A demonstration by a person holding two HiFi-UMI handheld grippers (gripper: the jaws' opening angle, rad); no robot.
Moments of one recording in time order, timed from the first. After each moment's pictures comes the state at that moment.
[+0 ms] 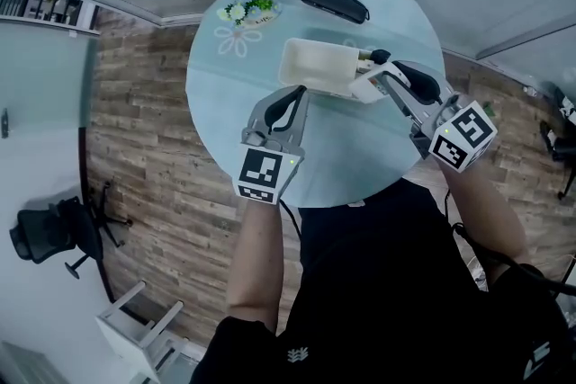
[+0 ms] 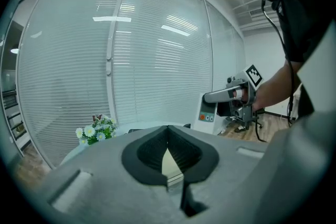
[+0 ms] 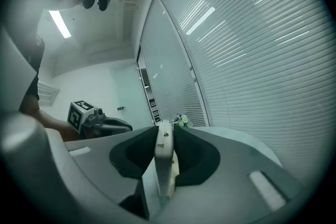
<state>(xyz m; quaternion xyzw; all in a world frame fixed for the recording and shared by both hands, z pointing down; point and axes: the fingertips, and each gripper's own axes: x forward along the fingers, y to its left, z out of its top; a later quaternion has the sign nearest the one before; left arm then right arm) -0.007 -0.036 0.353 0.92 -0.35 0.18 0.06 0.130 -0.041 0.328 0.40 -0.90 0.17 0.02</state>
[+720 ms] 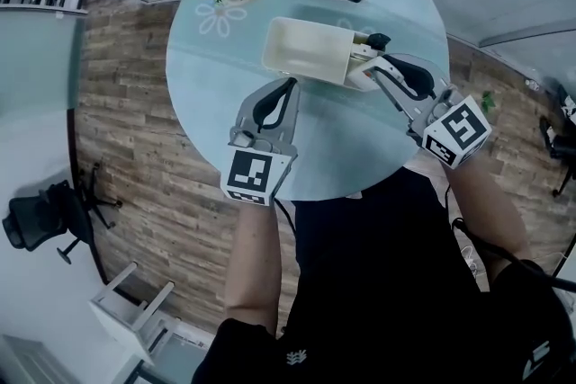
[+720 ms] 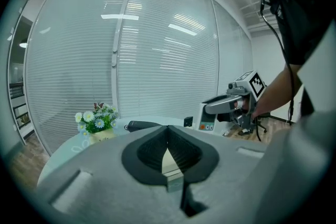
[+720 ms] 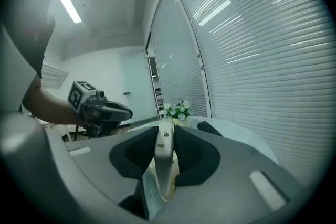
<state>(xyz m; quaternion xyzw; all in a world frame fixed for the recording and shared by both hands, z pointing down) -0.001 -0.034 0.391 0.91 -0.38 0.17 0.08 0.128 -0.042 0.388 0.35 -0.92 0.13 0.09</state>
